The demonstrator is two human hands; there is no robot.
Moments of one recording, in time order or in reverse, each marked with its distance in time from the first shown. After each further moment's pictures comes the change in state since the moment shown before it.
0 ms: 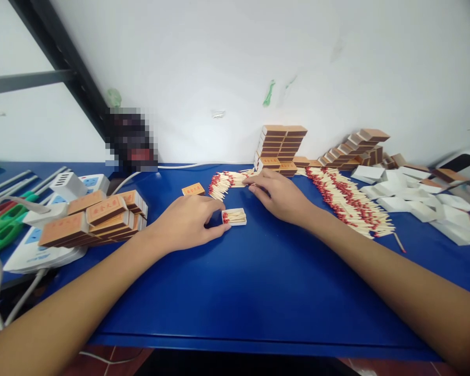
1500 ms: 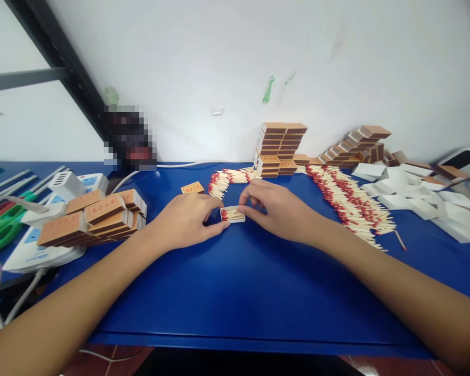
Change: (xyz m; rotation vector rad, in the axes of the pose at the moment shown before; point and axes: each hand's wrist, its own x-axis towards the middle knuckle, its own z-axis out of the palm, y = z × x) left_hand 0.001 0.001 0.000 -0.009 -0.001 -0.013; right_hand -0.017 -0.046 -0.013 0.113 -0.138 -0.058
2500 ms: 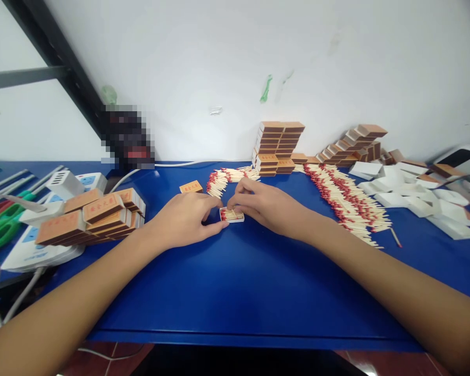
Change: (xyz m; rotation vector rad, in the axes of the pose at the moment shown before) left_hand 0.000 0.000 -0.001 -0.002 -0.001 0.015; right_hand 0.005 0.008 0.002 -0.066 -0.071 -0.194
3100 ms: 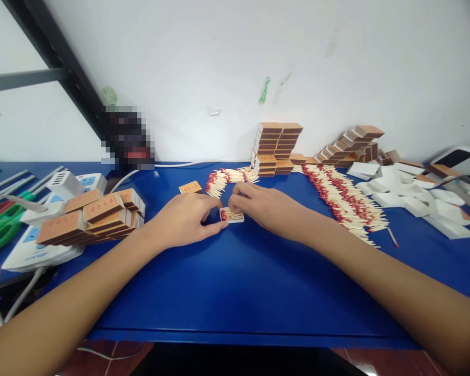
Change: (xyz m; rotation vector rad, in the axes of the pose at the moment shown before) left_hand 0.001 0.001 -0.001 -0.014 -0.008 0.027; right_hand -0.001 -0.005 -0.003 -0.232 -0.116 -0.029
